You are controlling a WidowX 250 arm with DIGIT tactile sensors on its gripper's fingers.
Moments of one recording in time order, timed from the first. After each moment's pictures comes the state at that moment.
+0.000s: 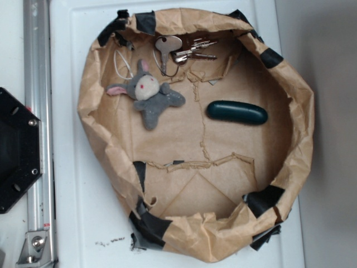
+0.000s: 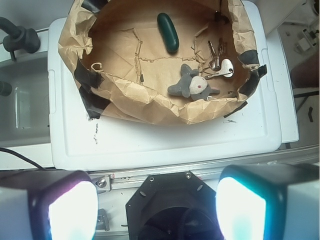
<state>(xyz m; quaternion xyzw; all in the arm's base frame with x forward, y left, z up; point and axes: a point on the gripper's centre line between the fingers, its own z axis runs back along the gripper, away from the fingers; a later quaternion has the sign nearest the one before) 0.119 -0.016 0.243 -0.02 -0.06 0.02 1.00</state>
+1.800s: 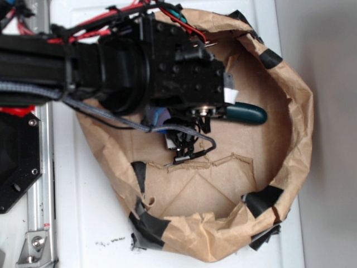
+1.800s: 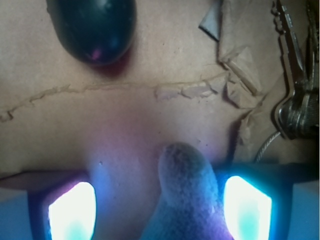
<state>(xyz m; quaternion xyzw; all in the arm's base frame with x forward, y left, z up) 0.246 0.024 0.010 0.05 0.06 0.05 1.00</state>
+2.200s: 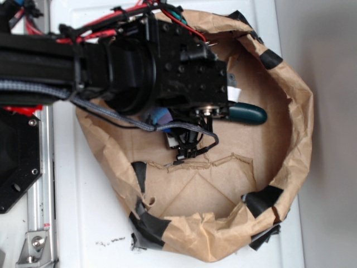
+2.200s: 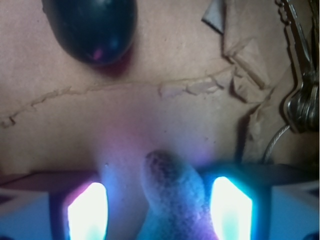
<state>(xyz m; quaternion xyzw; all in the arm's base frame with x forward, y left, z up) 0.242 0.015 0.009 0.04 0.07 0.07 0.99</state>
